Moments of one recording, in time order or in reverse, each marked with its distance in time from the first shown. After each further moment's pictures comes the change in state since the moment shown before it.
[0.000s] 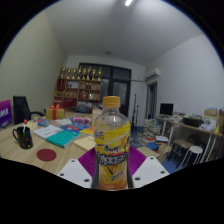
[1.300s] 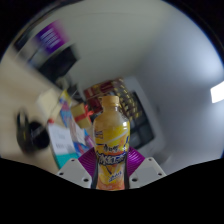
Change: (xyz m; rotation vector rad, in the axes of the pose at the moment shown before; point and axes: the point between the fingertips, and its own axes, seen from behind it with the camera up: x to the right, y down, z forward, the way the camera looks) arm -0.274 -0.170 0.046 0.320 -0.131 -1.020
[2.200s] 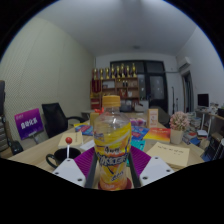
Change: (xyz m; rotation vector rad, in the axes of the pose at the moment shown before) arm -0.113 0.074 -0.025 -0.129 -0.252 1.163
